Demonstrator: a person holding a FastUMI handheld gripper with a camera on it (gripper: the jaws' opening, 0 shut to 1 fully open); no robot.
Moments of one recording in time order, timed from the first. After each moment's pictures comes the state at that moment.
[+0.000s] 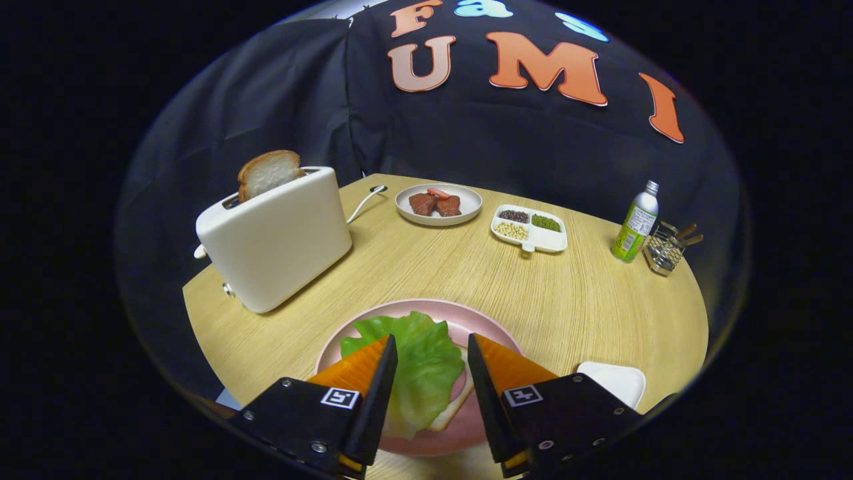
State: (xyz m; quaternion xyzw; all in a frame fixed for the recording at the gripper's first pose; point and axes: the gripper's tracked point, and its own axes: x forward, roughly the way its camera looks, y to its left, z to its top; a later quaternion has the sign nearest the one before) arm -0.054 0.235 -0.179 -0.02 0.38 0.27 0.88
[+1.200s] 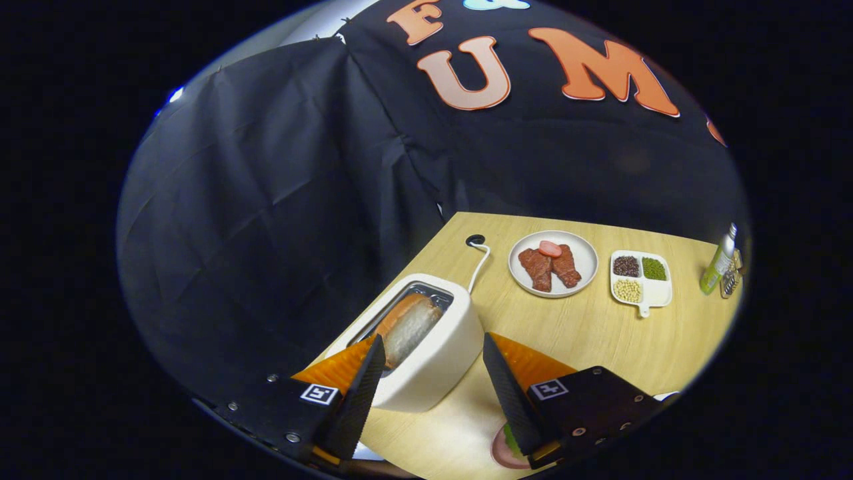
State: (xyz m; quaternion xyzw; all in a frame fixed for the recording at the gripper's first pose) arm -0.002 0.436 -0.035 0.10 0.43 0.37 0.82
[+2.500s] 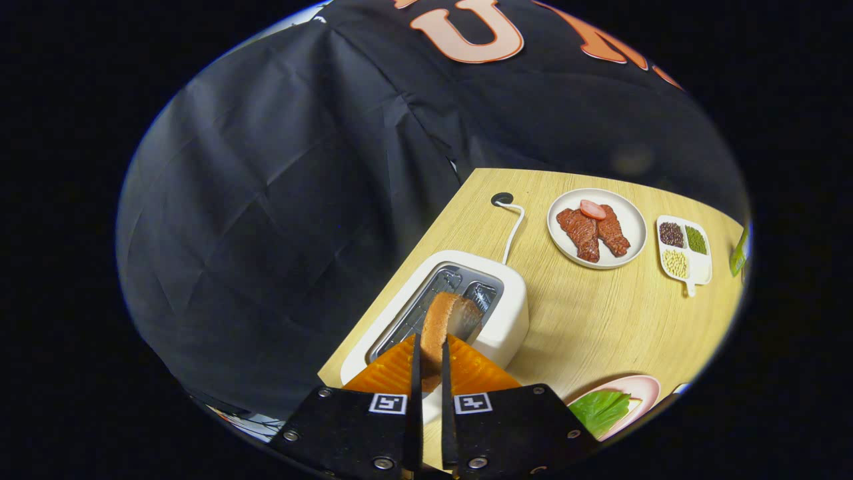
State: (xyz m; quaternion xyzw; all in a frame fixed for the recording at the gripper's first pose) arm -0.021 0.482 -0.070 0.13 0.52 0.39 0.75
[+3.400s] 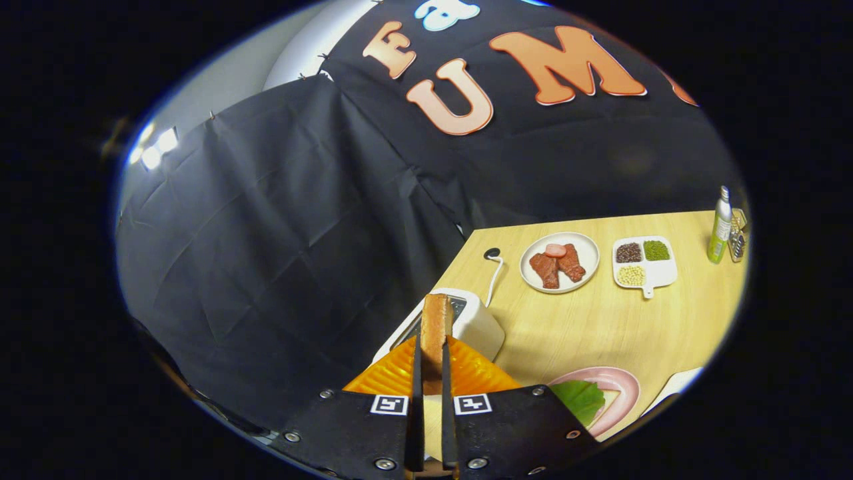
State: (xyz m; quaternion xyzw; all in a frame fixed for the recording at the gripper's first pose) arm -0.026 0.346 0.009 0.23 0.40 0.38 0.80
